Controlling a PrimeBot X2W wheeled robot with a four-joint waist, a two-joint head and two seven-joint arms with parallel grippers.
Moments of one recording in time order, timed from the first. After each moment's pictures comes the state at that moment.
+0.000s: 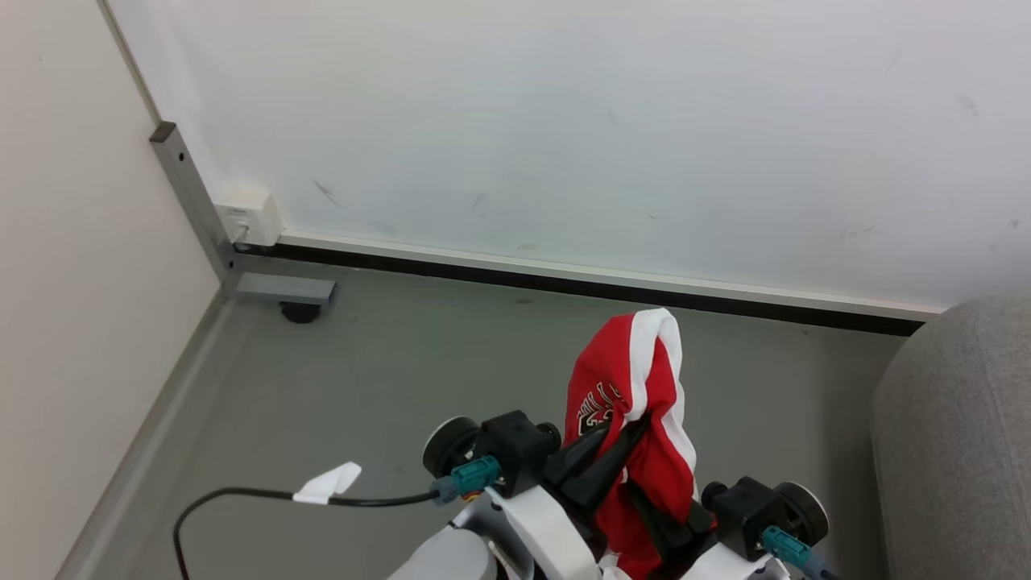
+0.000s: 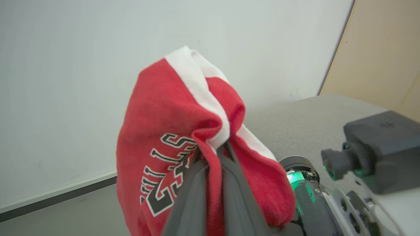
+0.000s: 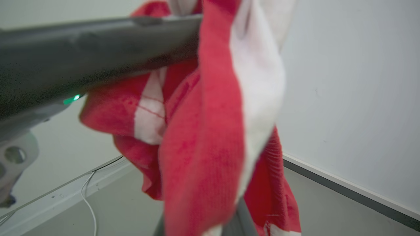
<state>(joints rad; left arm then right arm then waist) -0.48 0.09 -0.80 0.32 -0.44 -0.09 -0.19 -0.31 -0.05 0.59 0.47 0.35 0.13 -0.26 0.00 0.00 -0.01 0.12</state>
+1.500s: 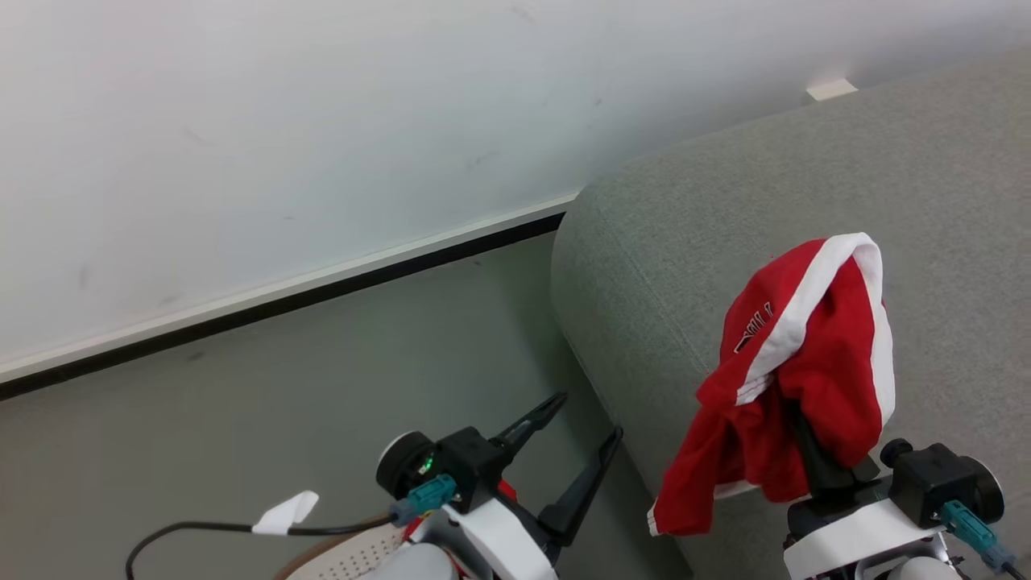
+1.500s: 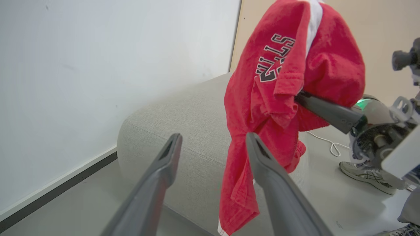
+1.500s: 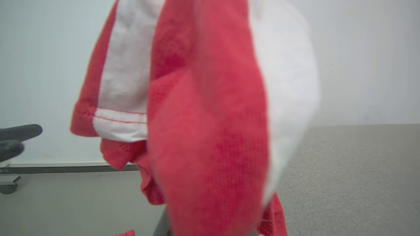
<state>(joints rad) -0.45 0.16 -0.79 0.33 -0.43 -0.07 -0.26 -0.22 -0.14 0.23 0.28 0.28 0.13 -0.26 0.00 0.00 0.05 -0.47</state>
